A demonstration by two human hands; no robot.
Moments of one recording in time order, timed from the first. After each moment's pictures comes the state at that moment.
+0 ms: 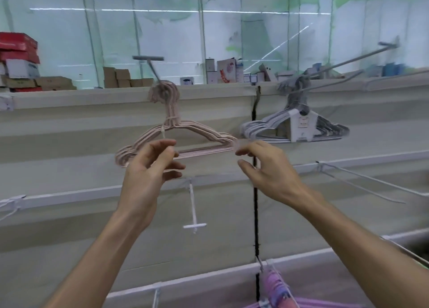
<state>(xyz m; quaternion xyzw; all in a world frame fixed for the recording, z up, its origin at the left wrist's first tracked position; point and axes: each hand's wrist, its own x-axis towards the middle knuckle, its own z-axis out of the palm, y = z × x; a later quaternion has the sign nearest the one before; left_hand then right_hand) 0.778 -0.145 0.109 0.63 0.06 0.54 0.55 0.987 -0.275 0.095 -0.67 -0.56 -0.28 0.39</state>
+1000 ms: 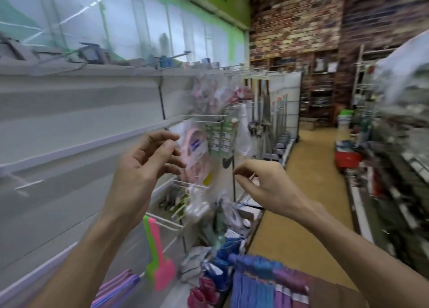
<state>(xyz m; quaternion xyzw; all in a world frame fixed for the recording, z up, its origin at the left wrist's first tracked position) 1.077 -0.686 0.062 0.63 -0.27 0.20 0.70 1.107 -0.936 0.014 -0.89 -0.25 -0.29 0.26</state>
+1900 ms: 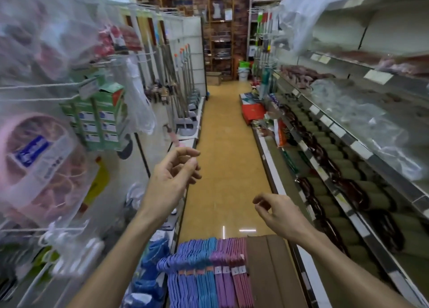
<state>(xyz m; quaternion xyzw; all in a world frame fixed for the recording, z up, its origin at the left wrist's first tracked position) 1.441 -0.968 -0.080 0.69 -0.34 -0.05 0.64 1.318 -1.199 -0.186 -0.95 0.17 -0.11 0.25</state>
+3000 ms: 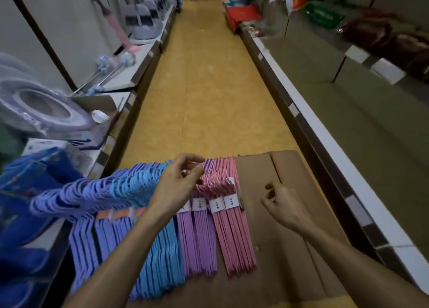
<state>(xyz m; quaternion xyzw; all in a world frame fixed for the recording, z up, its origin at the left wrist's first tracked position) 1.565 -1.152 -0.900 0.79 -0.25 -0.18 0.53 1.418 -1.347 -0.982 -0.87 0.38 -0.01 0.30</state>
